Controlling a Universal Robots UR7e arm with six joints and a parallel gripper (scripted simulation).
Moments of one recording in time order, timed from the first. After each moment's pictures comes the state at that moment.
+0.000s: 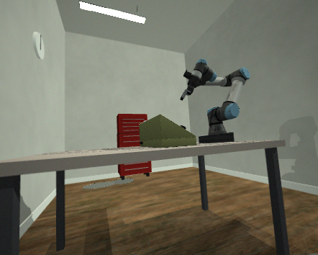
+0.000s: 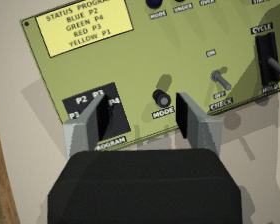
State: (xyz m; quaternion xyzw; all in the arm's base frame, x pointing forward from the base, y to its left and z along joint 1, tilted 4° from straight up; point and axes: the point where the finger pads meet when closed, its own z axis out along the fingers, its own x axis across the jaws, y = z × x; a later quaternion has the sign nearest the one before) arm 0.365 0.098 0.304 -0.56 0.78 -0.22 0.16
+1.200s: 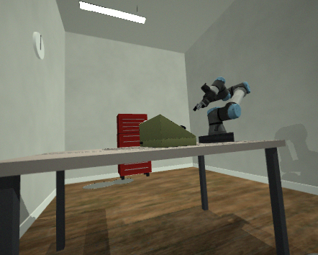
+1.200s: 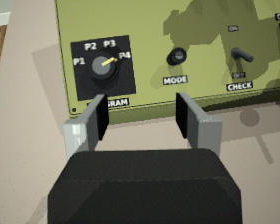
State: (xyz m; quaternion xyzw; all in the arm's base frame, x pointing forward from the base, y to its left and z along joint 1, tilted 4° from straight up) arm 0.273 0.123 0.211 -0.61 0.69 -0.30 0.23
